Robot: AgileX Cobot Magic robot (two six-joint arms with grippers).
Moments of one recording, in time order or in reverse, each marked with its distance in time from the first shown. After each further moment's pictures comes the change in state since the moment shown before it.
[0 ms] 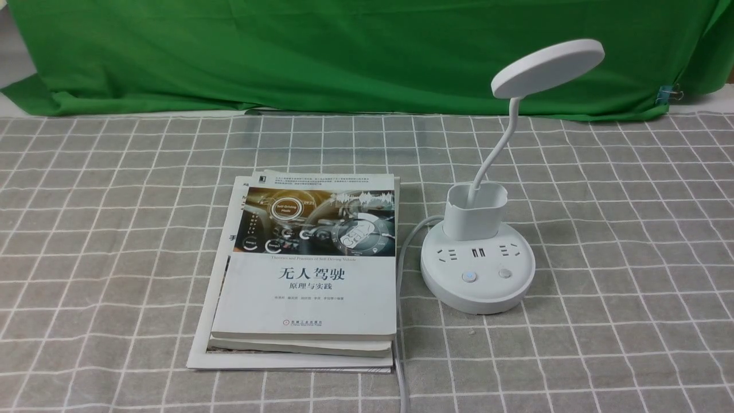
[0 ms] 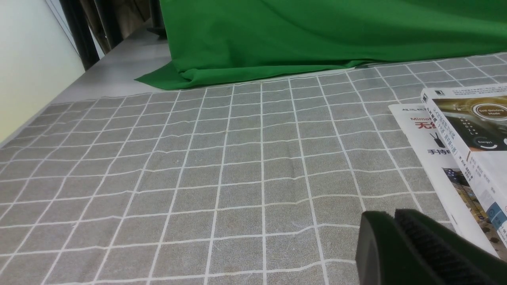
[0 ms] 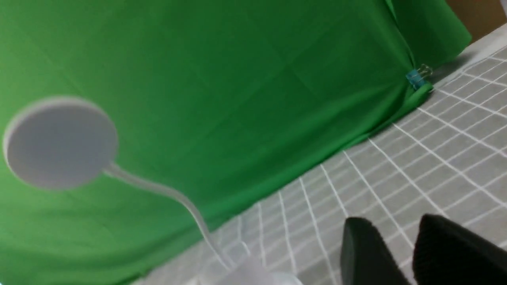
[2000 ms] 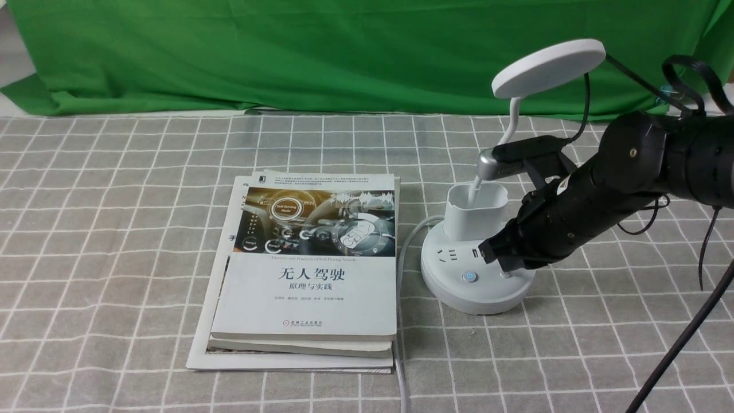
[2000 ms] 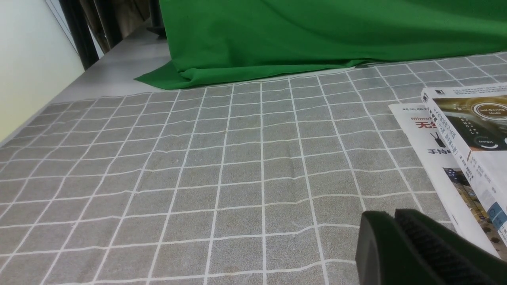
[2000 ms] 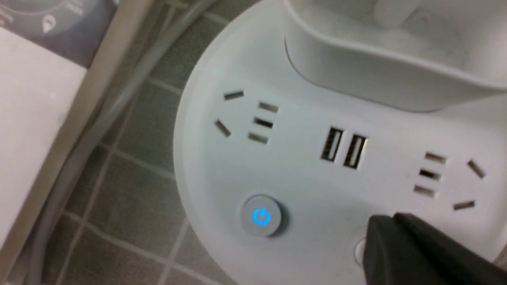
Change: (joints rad) right arm 0.332 1.872 -1.208 -0.108 0.634 -0.568; left arm 0.000 0.000 0.000 0.000 0.000 0.000
